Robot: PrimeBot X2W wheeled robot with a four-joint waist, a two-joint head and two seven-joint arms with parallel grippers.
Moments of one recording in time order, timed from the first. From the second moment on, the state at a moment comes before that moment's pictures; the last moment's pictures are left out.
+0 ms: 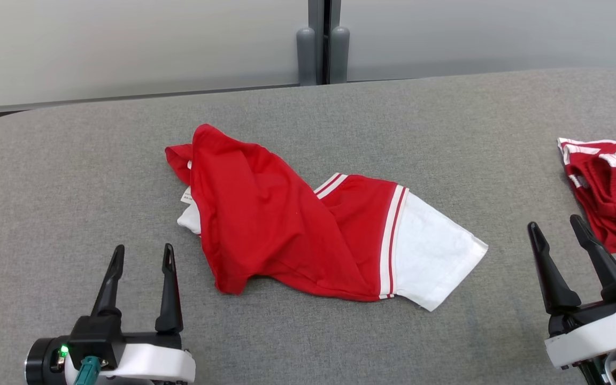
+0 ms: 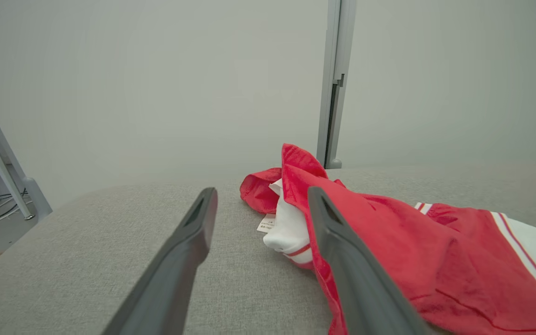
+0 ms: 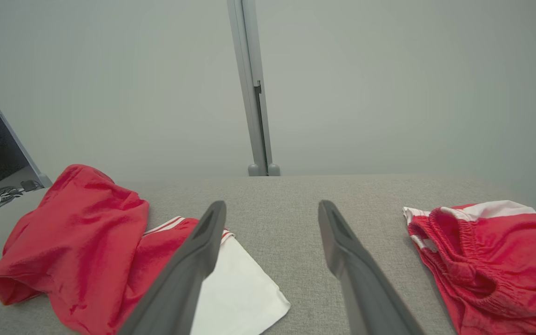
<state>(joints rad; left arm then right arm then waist) 0.00 0.17 -0.21 0.04 -0.23 0.22 -0.26 0.00 -0.30 0.10 -0.07 0.41 0.13 -0.01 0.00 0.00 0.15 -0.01</state>
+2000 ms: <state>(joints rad) 0.01 0.18 -0.21 0.16 -0.39 0.15 -0.17 0.02 -0.28 0.02 -0.08 0.41 0.13 -0.01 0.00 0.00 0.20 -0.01</state>
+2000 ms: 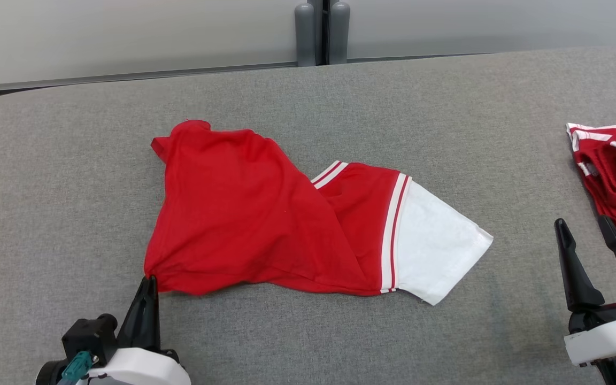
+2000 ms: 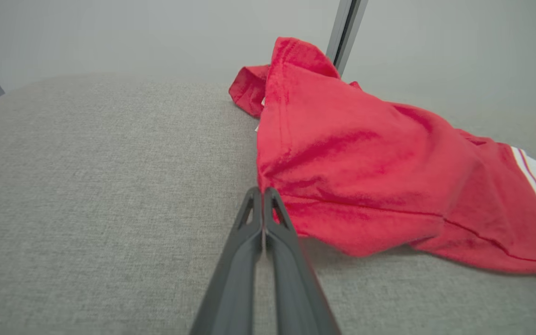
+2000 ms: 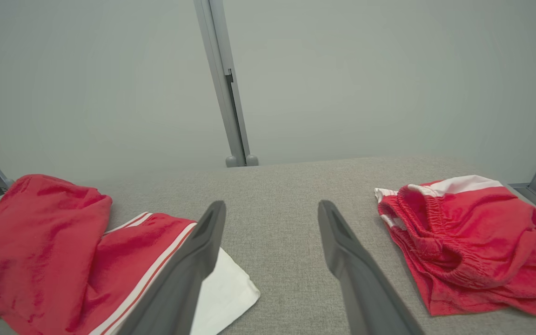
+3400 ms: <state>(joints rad) 0.01 0.19 -0.22 0.04 -0.30 0.21 -0.17 0.04 -0.30 0.04 -0.10 0.35 0.13 0.02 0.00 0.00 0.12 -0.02</state>
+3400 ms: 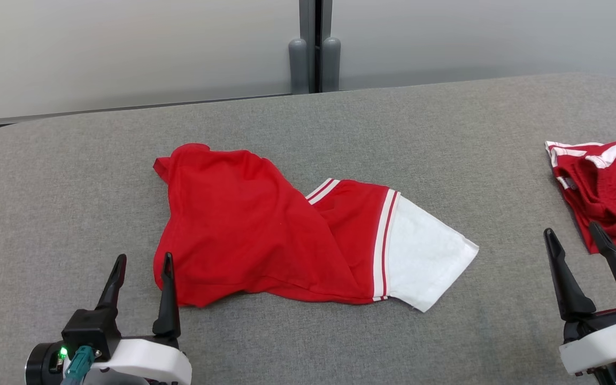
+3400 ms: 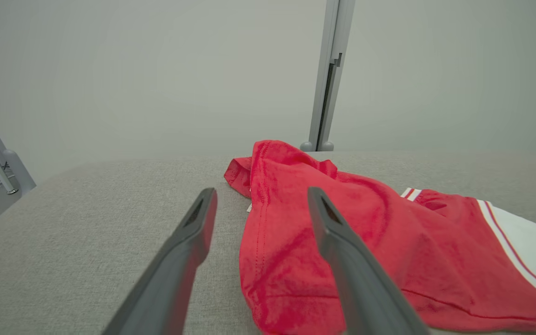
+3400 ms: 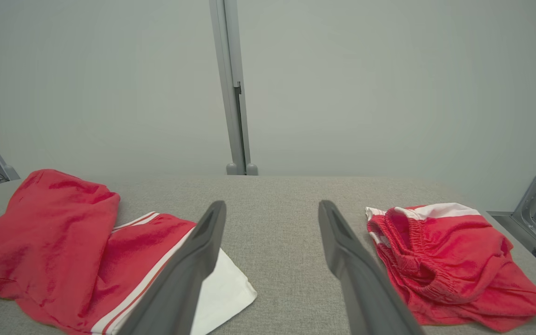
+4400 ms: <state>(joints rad) -0.16 0.14 -0.23 0.44 -0.44 0.07 -0.20 -0.01 -0.32 0.09 -0.03 0.40 0.13 -0.01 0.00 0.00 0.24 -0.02</state>
